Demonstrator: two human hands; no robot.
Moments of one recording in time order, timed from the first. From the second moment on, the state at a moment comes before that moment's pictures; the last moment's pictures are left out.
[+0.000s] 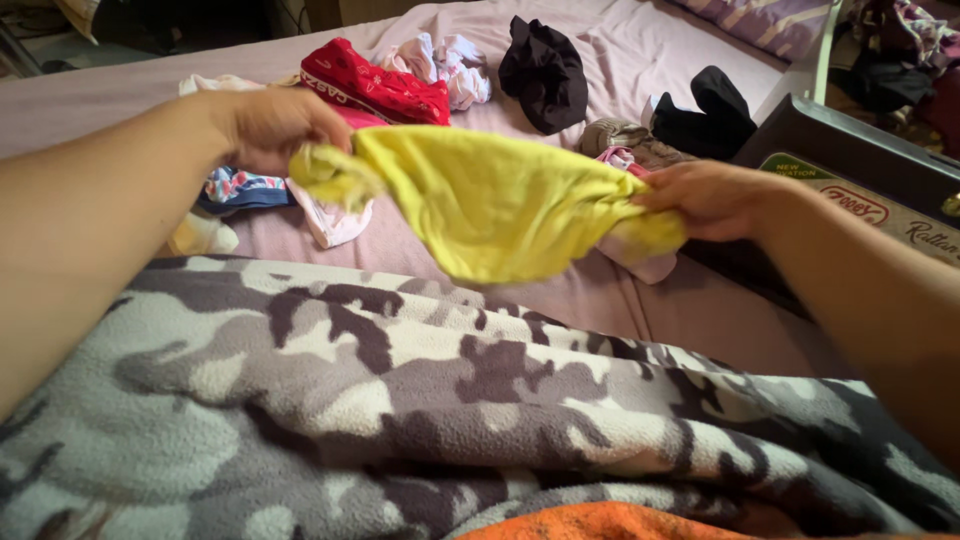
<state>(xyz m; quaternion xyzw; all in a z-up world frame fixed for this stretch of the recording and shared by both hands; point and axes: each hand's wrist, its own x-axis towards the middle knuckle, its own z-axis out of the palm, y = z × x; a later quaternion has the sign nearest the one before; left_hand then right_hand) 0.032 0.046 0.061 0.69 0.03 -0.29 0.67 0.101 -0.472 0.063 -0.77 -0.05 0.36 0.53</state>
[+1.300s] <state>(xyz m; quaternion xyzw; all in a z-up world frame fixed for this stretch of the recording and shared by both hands) 0.099 -0.133 -0.031 0.72 0.18 -0.13 0.66 0.036 -0.309 -0.035 -0.85 -0.49 0.08 0.16</state>
